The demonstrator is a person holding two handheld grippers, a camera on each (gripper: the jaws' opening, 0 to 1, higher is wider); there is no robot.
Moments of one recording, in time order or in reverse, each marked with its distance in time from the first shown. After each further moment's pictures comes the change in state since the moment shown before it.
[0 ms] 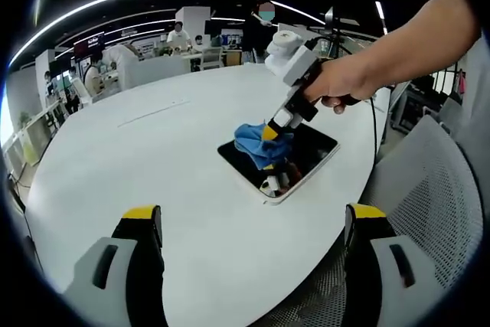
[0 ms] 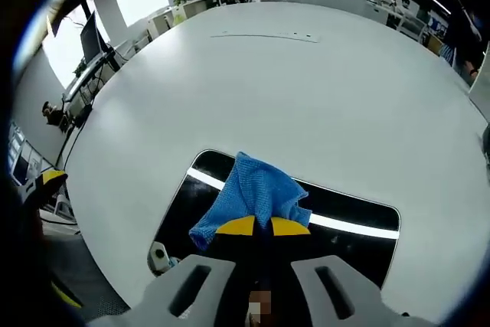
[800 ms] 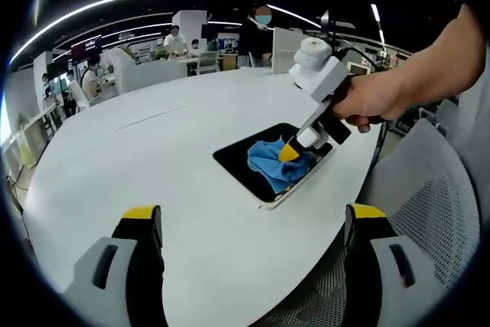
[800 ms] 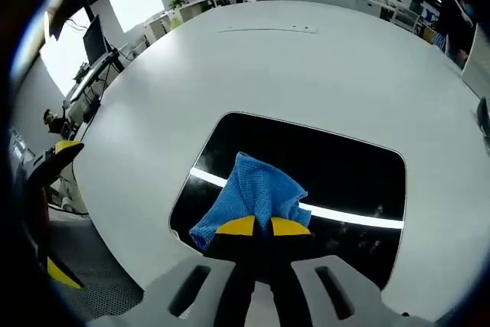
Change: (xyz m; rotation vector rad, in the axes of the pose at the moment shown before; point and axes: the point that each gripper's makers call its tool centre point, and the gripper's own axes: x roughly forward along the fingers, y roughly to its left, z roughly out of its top) left arm -0.004 -0.008 0.008 0.003 -0.031 -0.020; right arm -0.027 0.025 -0.047 0.052 -0.003 0.007
